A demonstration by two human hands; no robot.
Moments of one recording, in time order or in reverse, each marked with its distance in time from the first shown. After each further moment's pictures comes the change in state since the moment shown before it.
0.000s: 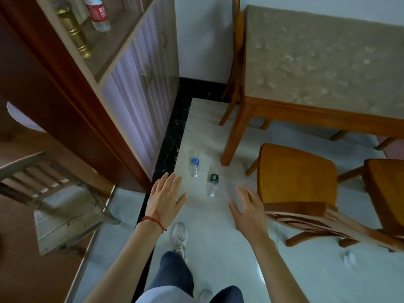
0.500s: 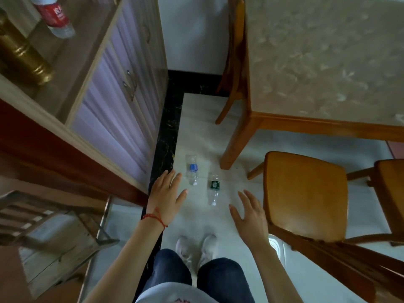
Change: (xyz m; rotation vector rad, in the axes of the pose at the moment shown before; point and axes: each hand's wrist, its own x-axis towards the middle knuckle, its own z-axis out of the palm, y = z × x) left_hand 0.175 -0.045 -0.008 -0.062 -0.146 0.007; right_hand 0.136 -0.027 0.021 0.065 0.004 0.132
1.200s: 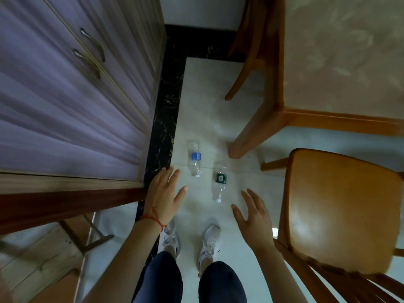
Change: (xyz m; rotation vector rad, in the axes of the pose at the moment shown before) left_hand 0.153 -0.033 0.101 -0.027 -0.091 -0.101; right_hand 0.155 0.071 0.092 0.022 -0.142 0.040
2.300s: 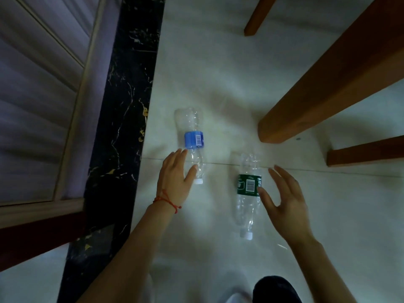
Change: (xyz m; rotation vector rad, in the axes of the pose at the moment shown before) left_hand 0.253 -0.183 0.433 -0.328 0.103 -0.058; right_hand 0.231 0.241 0.348 -0.001 0.226 -0.105
